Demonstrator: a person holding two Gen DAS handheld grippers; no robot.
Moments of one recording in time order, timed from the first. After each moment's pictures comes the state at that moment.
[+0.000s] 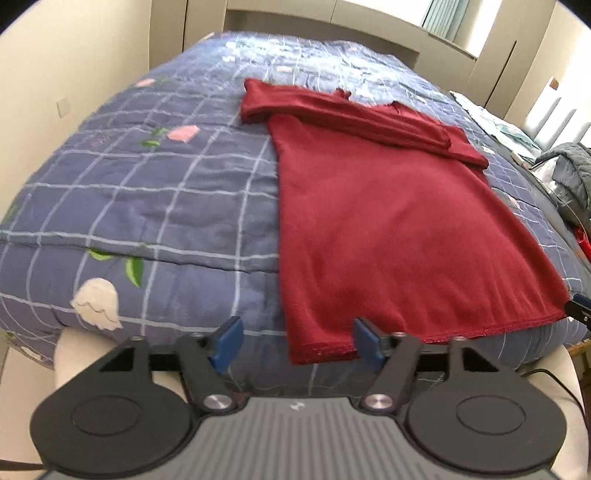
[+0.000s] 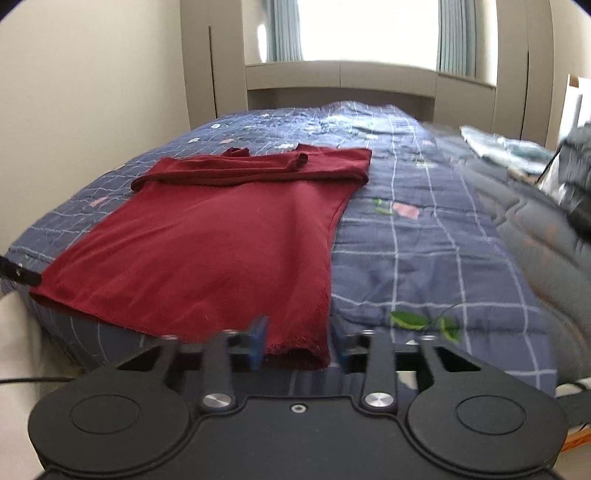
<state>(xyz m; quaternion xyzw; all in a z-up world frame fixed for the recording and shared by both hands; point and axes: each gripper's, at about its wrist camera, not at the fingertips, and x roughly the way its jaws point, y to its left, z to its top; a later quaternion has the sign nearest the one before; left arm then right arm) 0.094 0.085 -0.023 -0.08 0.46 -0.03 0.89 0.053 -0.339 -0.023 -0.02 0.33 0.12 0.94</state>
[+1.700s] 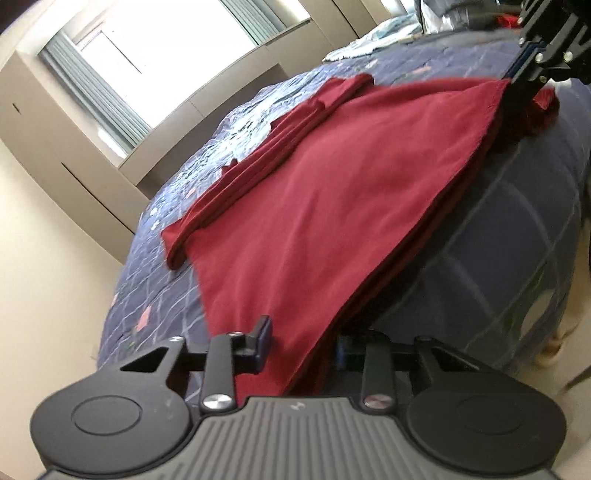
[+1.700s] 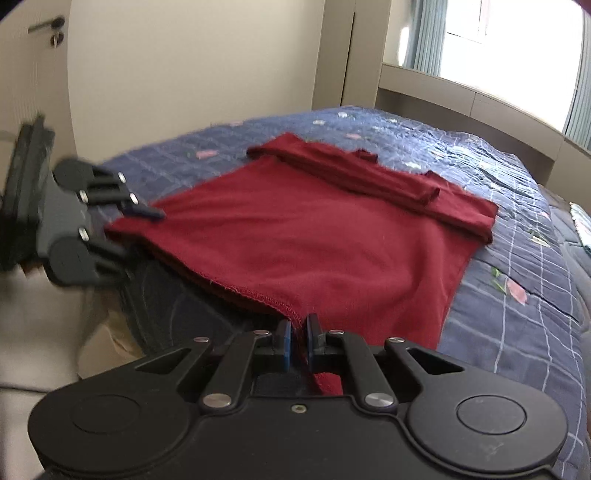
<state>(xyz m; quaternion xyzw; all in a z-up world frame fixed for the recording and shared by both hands) 0.073 -0.057 -0.075 0.36 0.31 -0.07 0.88 0.072 -0.273 -0.012 -0.15 0.32 0.29 0.89</state>
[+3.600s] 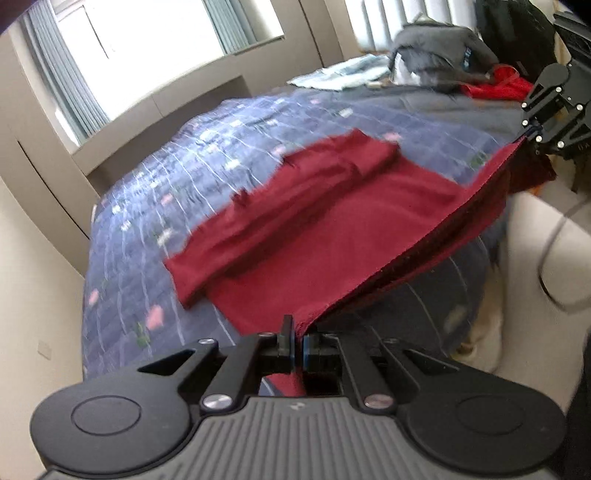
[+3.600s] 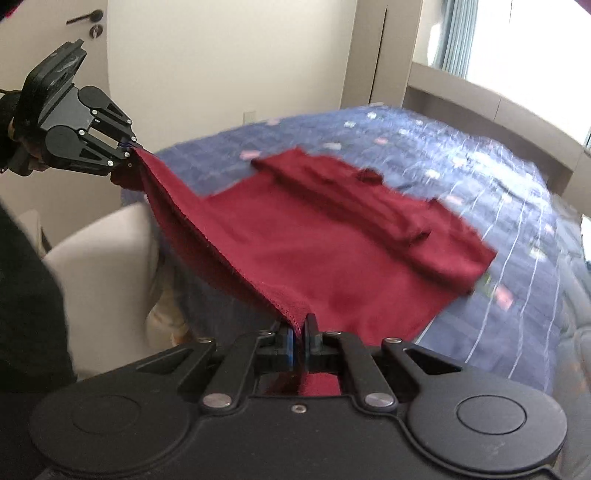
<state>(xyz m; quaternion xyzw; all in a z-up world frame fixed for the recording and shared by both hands) 0.070 0.034 0.078 0.27 0.35 -0.20 0.87 0.030 -0.296 0.086 -0.17 0.34 0.33 0.86</state>
